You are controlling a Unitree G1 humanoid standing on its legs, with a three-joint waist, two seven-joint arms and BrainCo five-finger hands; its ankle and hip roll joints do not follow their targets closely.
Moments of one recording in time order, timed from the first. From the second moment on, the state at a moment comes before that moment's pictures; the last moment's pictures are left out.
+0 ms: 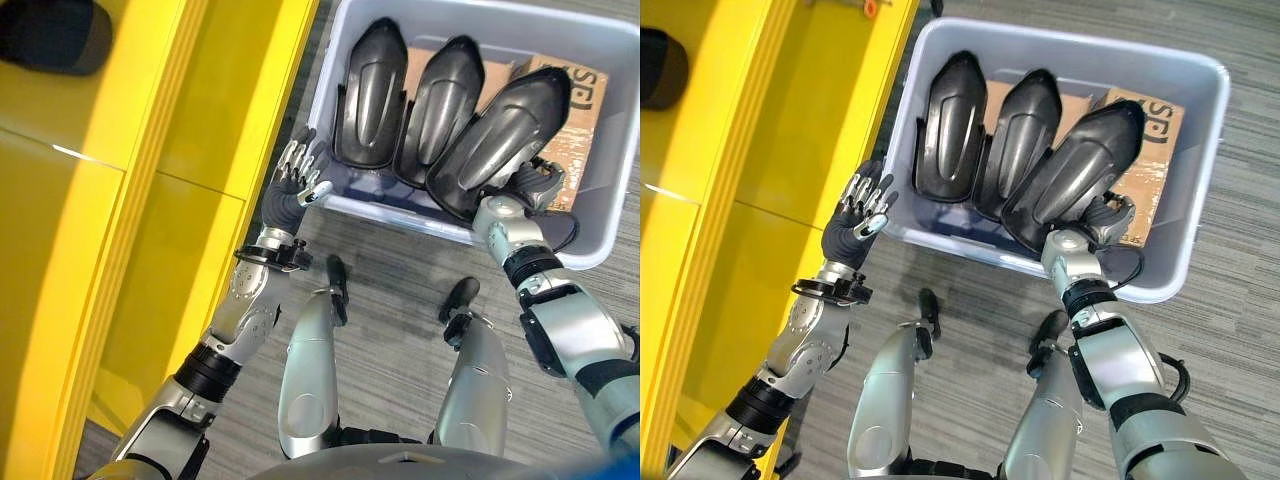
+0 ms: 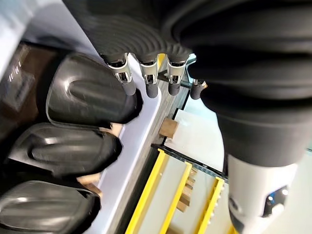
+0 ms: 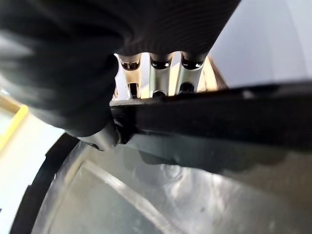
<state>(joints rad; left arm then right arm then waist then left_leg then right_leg) -0.30 0.40 -0.38 -0.05 -0.81 -0.30 0.11 -0.88 -0.37 0.25 0.97 0.50 -0.02 -1.02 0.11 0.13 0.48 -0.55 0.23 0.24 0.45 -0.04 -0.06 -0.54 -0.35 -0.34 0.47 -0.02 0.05</state>
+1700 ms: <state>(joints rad) -0.04 0.37 -0.25 0.05 -0.67 -0.28 0.05 -0.38 -0.08 0.49 0.43 0.87 0.10 -0.43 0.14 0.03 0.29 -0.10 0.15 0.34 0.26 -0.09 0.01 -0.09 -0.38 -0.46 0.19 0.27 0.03</state>
